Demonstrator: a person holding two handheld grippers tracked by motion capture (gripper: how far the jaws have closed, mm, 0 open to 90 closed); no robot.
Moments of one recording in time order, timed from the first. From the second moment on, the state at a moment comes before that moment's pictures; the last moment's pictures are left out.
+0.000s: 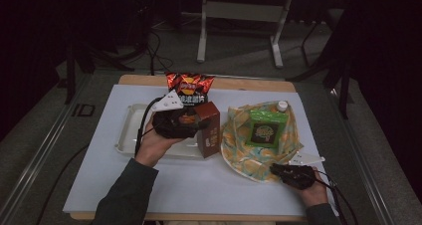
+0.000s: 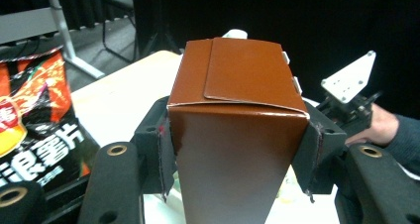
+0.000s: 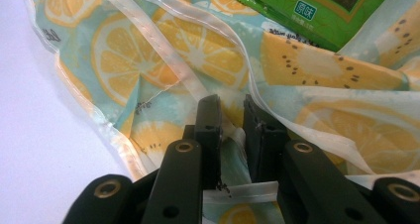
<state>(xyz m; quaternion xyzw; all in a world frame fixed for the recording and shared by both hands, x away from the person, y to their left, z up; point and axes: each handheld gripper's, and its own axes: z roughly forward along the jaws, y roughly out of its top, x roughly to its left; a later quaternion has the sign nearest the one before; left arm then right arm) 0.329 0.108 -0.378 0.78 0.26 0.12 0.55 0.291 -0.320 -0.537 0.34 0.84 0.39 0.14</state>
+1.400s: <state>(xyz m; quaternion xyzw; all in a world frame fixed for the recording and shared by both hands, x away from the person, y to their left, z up) 0.337 0.185 -0.394 0.80 0.30 0.18 0.48 0.291 -0.320 -0.537 0.34 0.84 0.39 0.14</state>
